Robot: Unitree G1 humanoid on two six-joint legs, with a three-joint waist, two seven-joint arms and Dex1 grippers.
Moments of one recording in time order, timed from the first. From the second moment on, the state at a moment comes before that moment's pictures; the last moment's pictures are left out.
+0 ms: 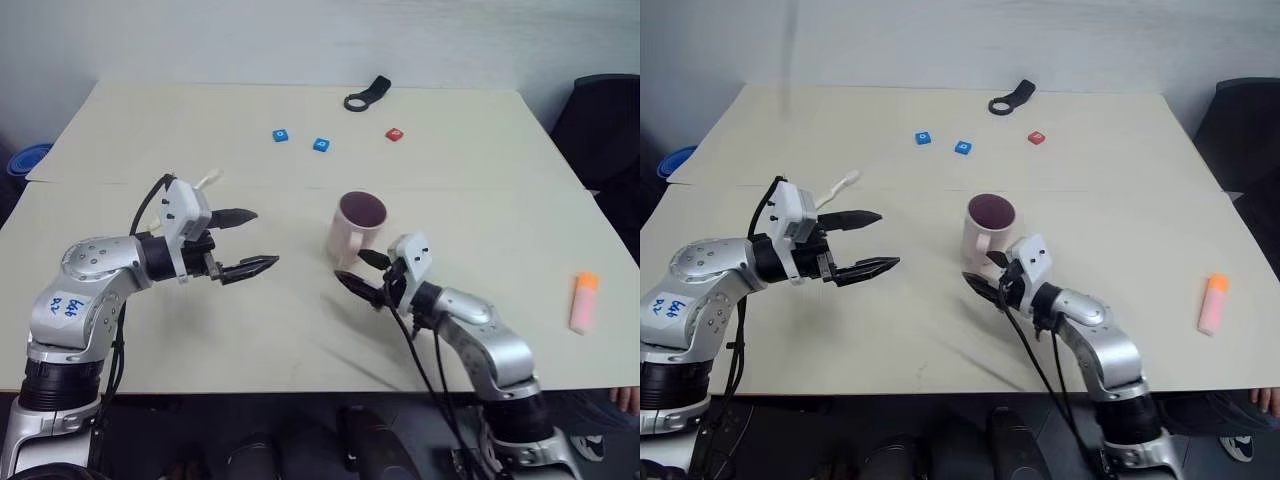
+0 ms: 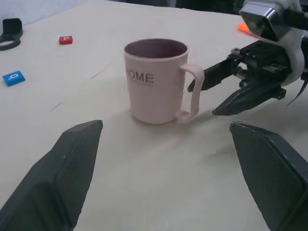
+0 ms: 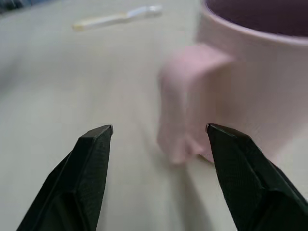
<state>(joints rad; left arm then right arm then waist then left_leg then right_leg) -0.43 0.73 0.12 -0.19 -0.49 0.54 -0.92 -0.29 -0.38 0.10 -0.31 0.30 0.60 0.61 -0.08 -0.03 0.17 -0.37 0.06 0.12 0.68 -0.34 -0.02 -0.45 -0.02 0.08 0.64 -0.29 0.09</state>
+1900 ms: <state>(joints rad) -1.22 0.62 -0.01 1.35 0.19 0.23 -0.50 -0.42 -0.94 -0.33 -0.71 1.10 1.00 0.56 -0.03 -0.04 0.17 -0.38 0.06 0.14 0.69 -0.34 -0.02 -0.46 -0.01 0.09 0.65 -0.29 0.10</state>
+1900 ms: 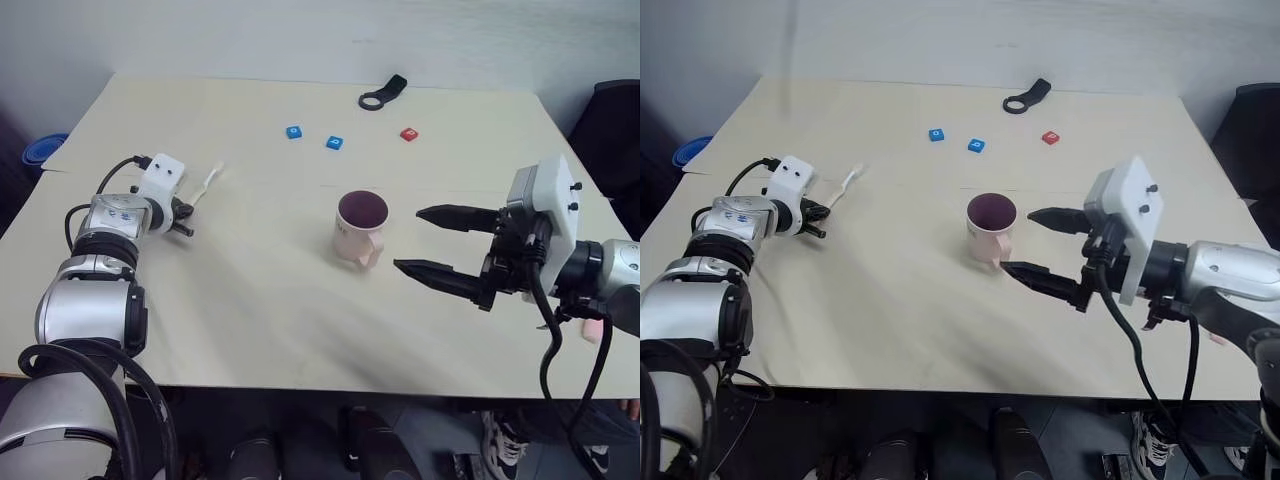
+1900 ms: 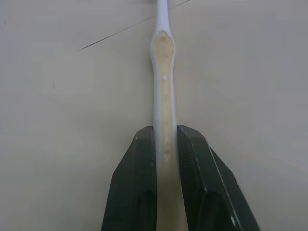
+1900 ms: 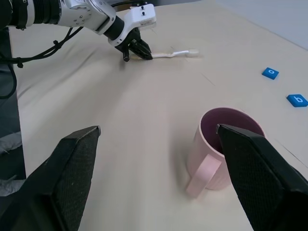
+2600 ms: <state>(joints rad) -1.13 0.20 0.17 0.59 -0.32 0.40 -0.94 -0.17 -1.01 -0.55 -0.70 1.14 1.00 0.54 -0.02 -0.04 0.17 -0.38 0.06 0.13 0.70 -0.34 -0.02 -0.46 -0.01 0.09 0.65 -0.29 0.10</state>
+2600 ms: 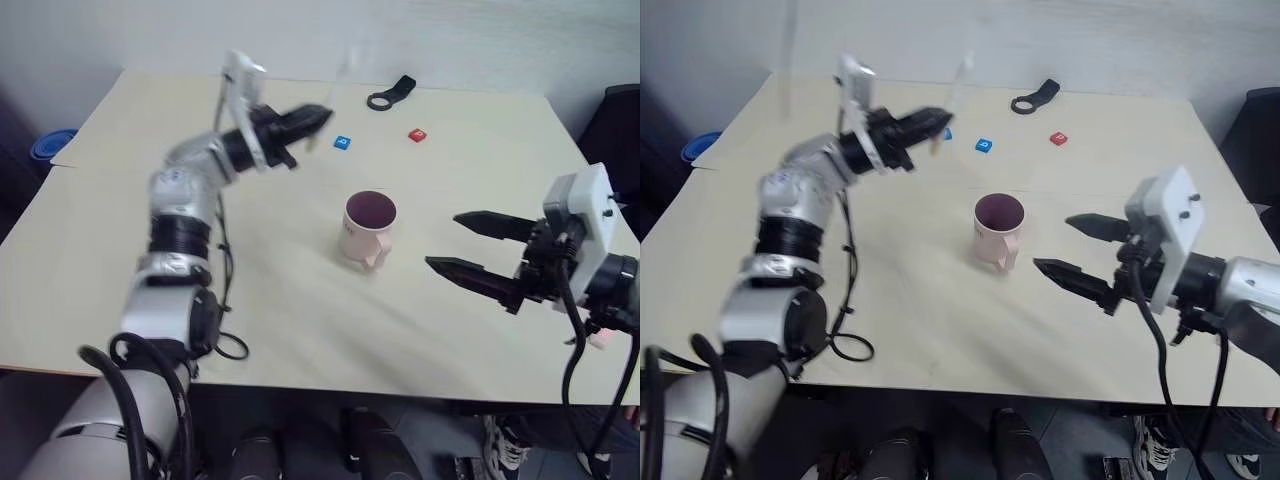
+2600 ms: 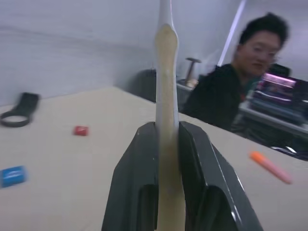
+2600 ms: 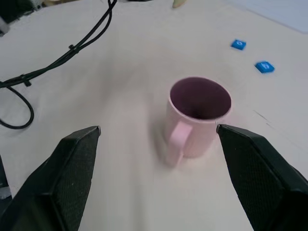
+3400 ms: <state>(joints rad) -0.94 0.07 0.06 0.57 -0.31 0.15 -0.83 -0.04 -1.02 -0.75 -0.71 1.28 1.00 0.42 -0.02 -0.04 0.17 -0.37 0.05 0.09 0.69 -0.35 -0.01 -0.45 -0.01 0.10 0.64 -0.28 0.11</state>
